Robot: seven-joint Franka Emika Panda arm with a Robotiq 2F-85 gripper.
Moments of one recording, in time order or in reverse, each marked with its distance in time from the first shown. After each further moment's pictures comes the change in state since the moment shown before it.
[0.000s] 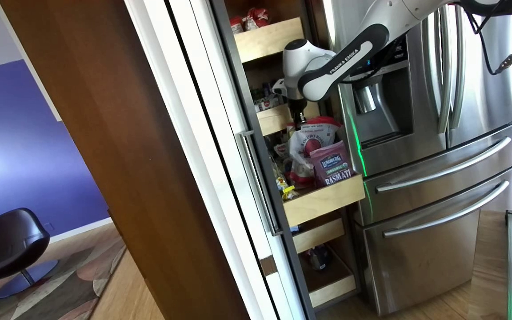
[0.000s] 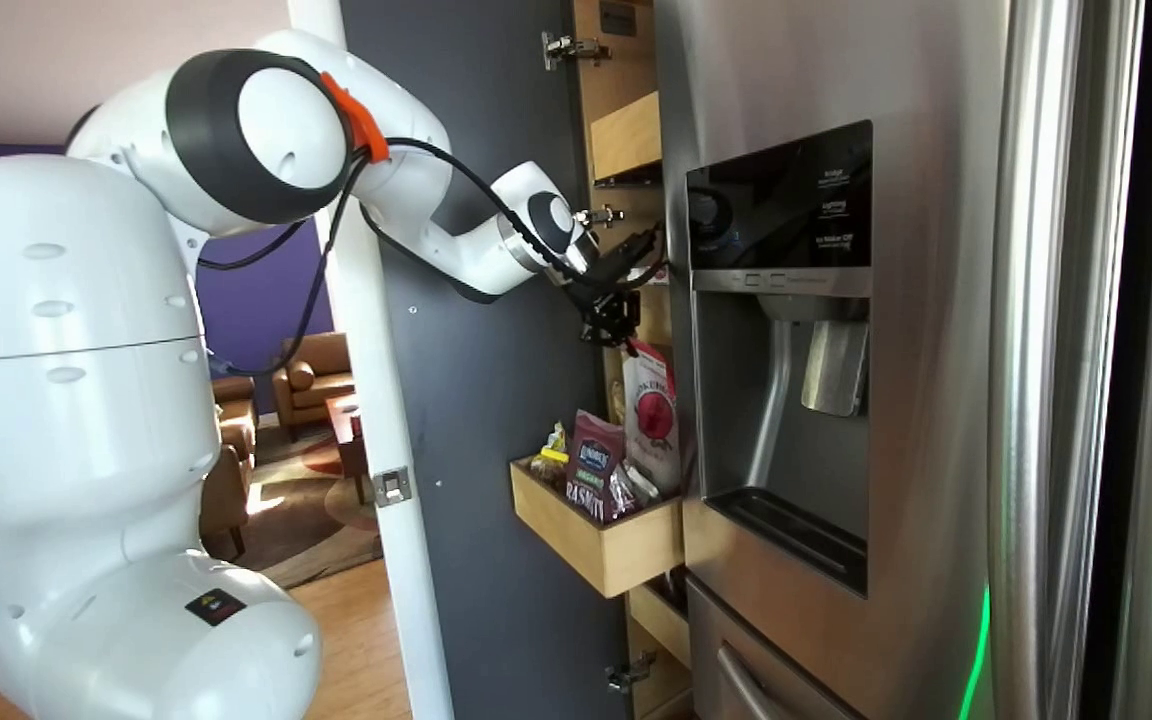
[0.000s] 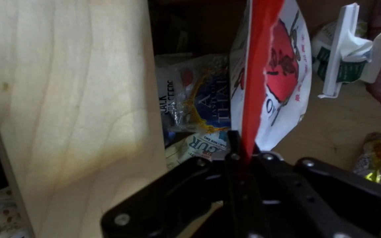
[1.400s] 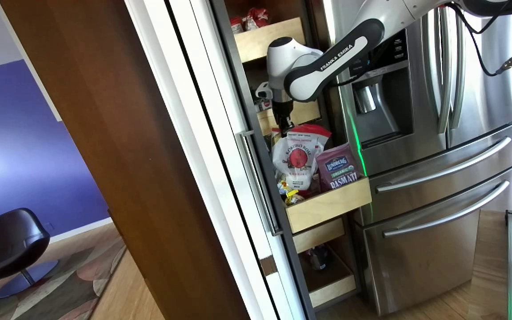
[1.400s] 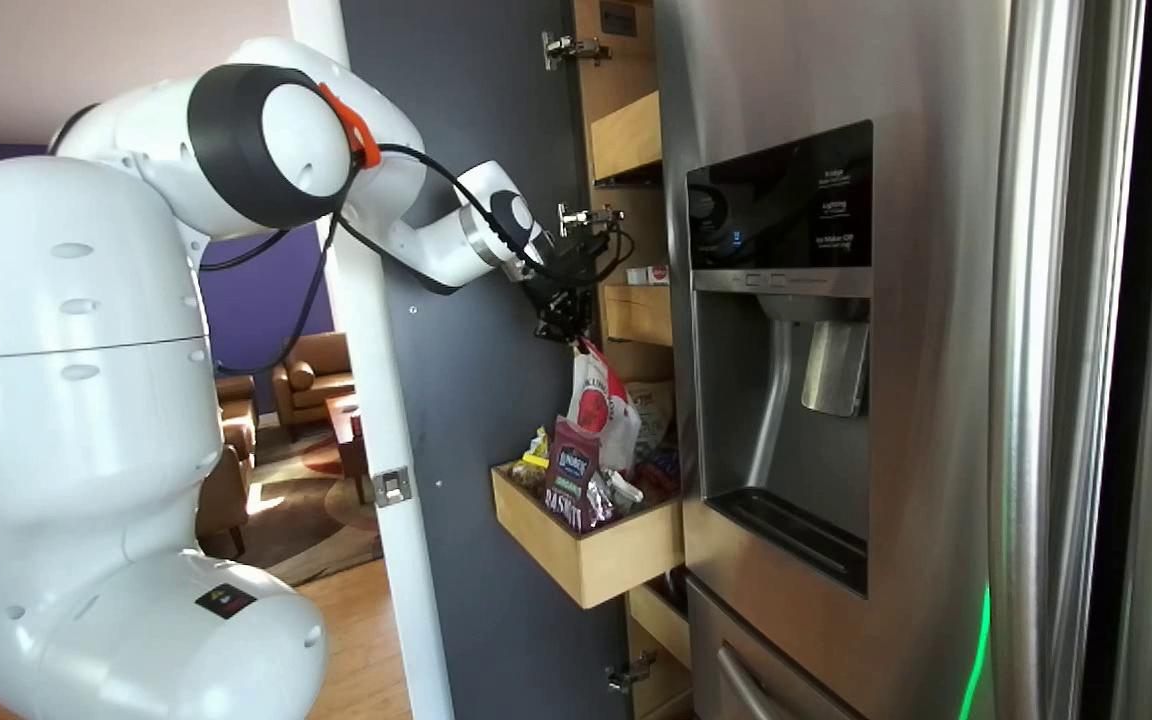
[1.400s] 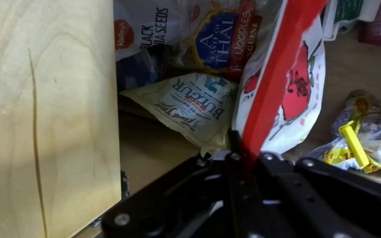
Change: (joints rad) arm 0.059 0.015 0.081 0.051 0.050 -0.078 -0.069
